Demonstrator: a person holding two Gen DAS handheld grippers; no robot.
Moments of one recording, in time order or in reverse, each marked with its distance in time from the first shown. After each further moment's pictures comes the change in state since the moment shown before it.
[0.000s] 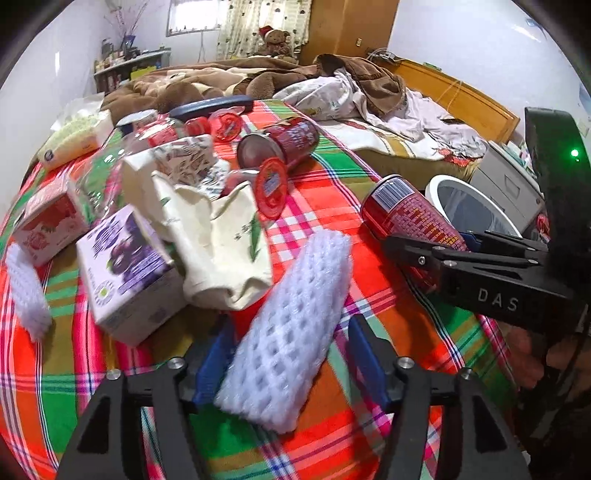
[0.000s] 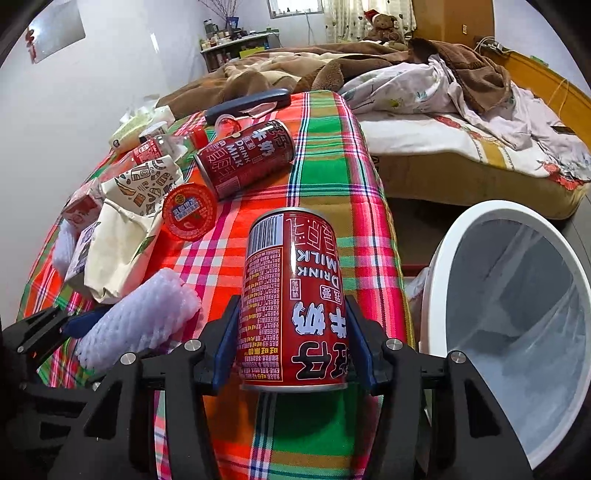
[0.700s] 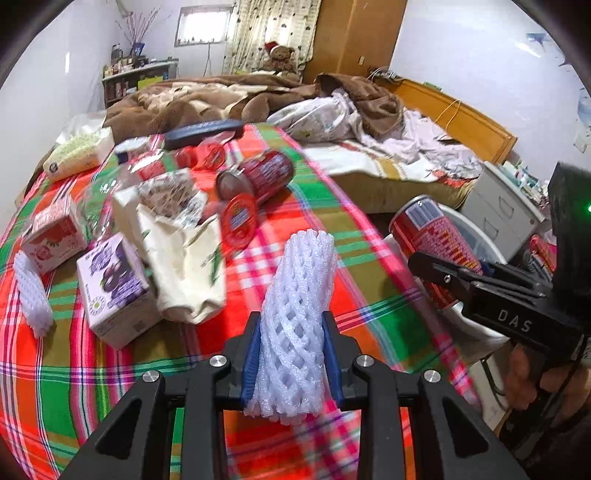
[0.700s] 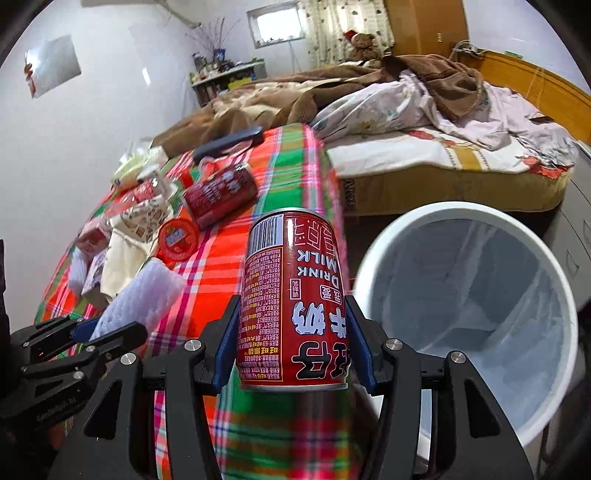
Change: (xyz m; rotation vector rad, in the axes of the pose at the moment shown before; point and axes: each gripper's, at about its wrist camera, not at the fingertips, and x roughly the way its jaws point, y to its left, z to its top) left arm -0.028 -0.030 0.010 -0.048 -0.078 -0.019; right arm -0.042 -0.034 -0.012 0.085 -0.123 0.006
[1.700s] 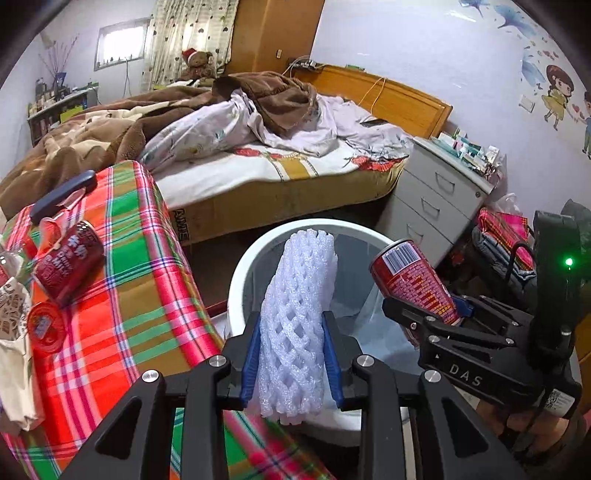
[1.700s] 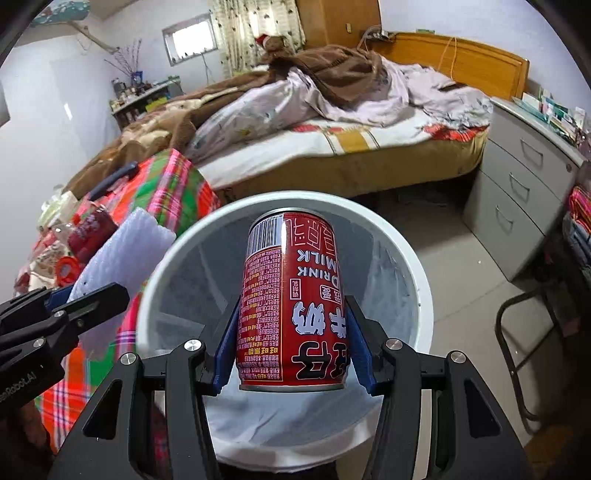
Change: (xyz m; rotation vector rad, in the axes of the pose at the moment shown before) left arm 0.064 -0.159 0.056 0.186 0.020 -0.185; right arm -0.022 -0.120 -0.003 0.161 0.002 -0.228
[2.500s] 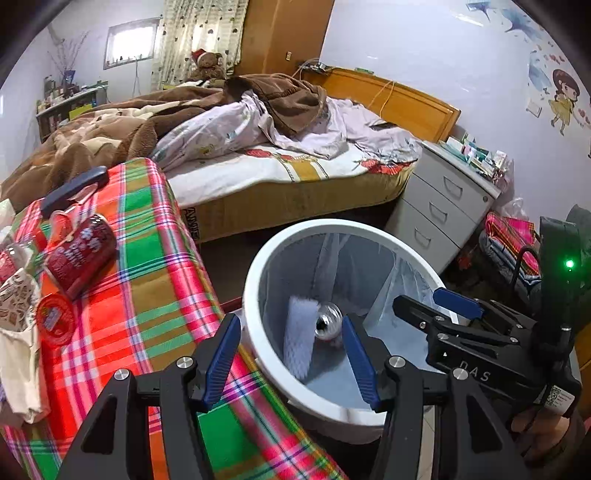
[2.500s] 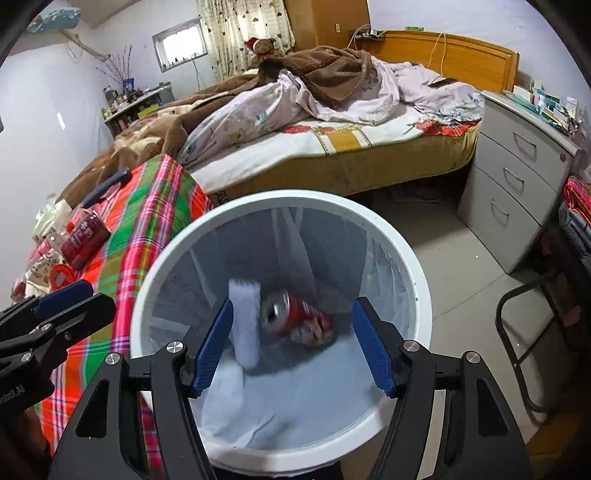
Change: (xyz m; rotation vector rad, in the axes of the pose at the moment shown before) left arm -0.013 0.012 -0.010 -0.032 -0.025 0.024; right arm -0.013 -0.008 -0.008 0.035 -0.027 0.003
